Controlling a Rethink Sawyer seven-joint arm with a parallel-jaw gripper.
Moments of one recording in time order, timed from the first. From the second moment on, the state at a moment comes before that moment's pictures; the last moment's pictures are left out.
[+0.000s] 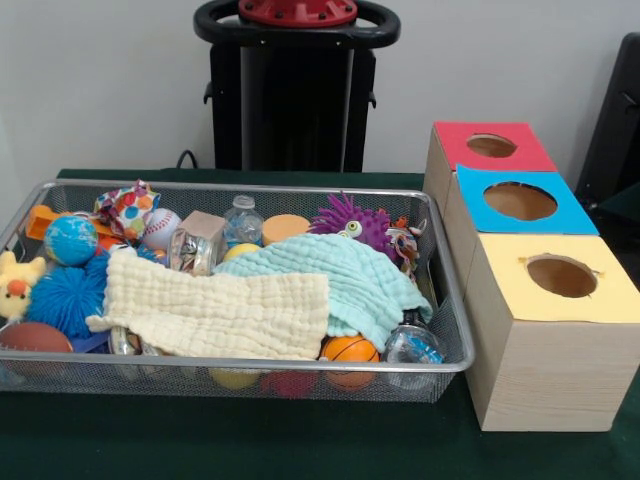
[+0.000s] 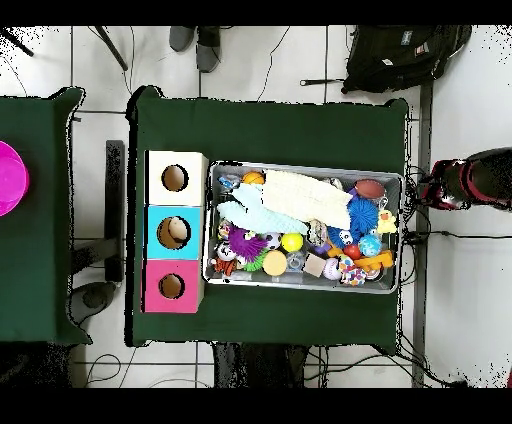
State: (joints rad) arm -1.06 -0.36 0.78 0.93 -0.71 1.38 0.12
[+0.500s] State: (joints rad) arm -1.10 -0.37 0.79 0.94 -0.67 1.35 0.11
